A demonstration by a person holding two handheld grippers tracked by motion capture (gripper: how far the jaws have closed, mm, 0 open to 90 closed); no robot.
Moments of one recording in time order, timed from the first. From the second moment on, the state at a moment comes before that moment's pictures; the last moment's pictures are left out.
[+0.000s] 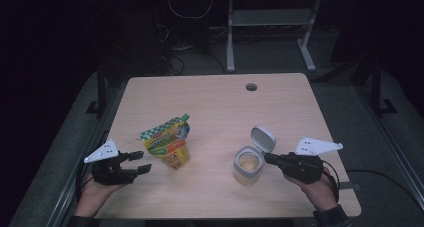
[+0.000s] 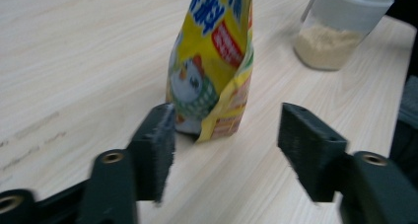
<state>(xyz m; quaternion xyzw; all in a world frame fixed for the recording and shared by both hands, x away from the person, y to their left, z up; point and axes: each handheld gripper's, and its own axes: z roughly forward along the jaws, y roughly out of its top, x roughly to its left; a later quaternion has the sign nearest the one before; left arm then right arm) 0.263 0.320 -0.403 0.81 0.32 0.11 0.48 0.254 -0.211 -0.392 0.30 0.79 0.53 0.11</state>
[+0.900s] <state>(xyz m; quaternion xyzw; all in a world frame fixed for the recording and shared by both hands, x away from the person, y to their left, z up) 0.265 0.307 -0.432 0.83 0.33 0.12 0.43 0.279 -0.245 -0.392 0.35 0.76 0.53 0.14</state>
